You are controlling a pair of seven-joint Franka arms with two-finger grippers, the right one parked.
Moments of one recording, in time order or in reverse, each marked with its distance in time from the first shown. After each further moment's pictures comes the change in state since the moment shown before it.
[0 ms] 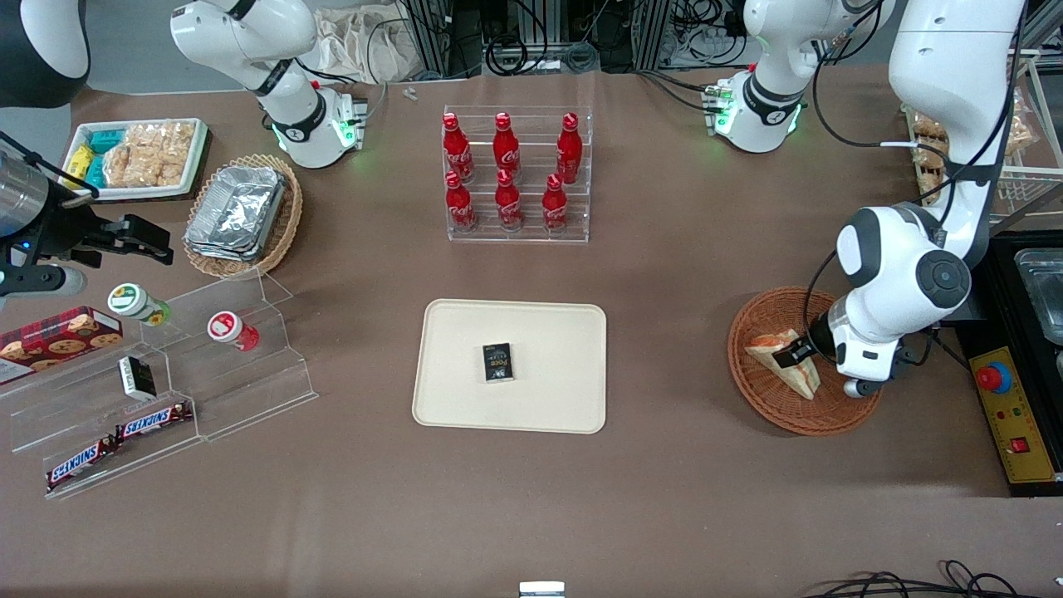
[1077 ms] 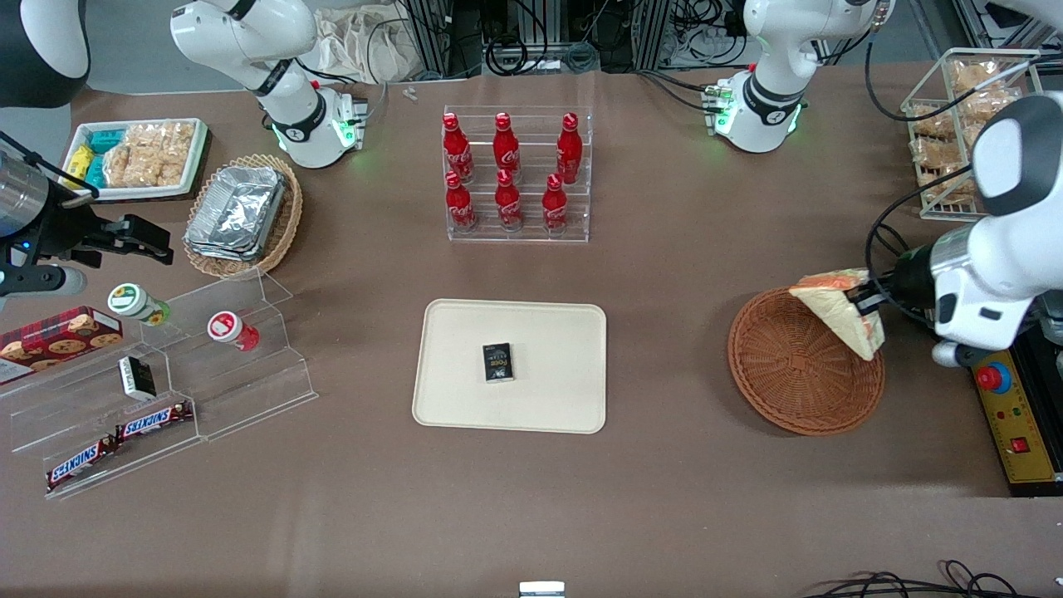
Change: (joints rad) arm 0.001 -0.139 0.003 0.546 -0.004 -0.835 0.005
